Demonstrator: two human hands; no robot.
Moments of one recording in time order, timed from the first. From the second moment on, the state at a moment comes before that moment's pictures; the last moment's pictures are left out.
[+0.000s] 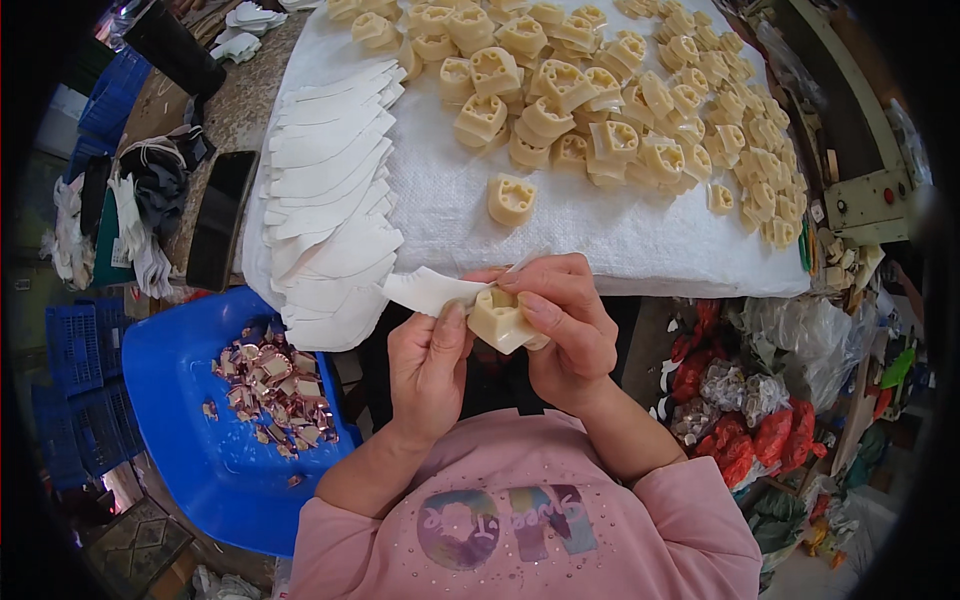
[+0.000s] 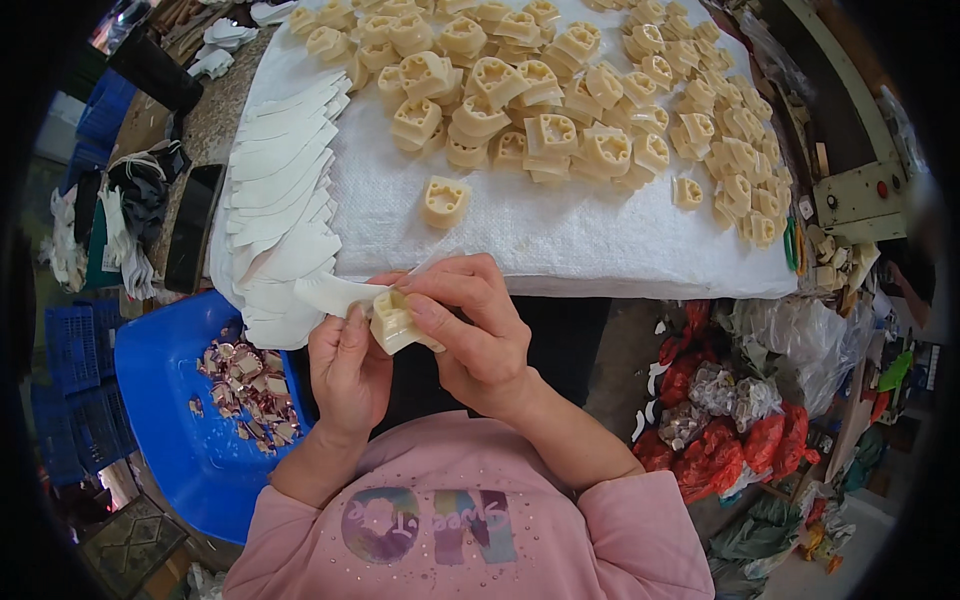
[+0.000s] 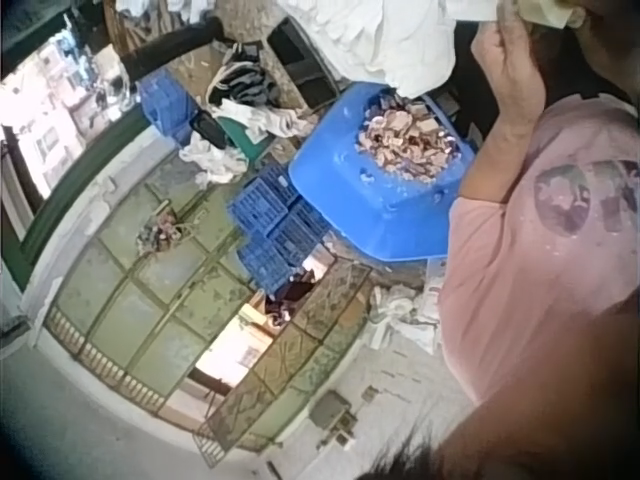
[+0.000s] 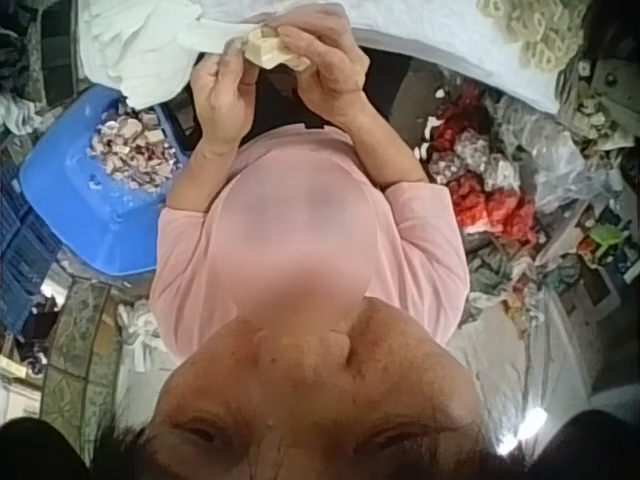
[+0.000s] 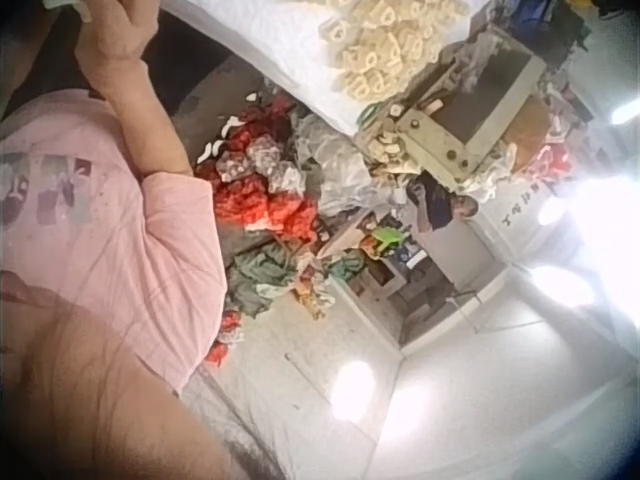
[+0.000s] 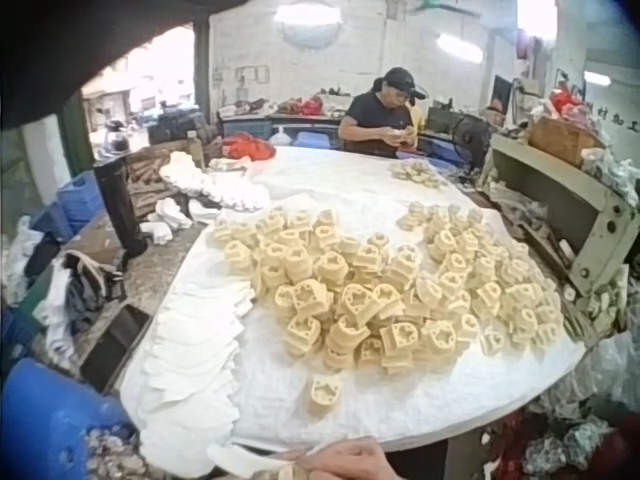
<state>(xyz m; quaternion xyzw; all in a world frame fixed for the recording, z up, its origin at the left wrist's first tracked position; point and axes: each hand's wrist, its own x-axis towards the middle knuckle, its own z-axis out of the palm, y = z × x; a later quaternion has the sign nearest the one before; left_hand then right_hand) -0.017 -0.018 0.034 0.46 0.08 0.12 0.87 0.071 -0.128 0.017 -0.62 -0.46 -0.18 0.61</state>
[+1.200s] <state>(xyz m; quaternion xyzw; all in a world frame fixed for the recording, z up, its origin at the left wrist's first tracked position) -0.014 -0.022 0.030 0.82 0.13 0.21 0.52 0.074 -0.136 0.028 -0.82 -0.46 -0.12 0.31</state>
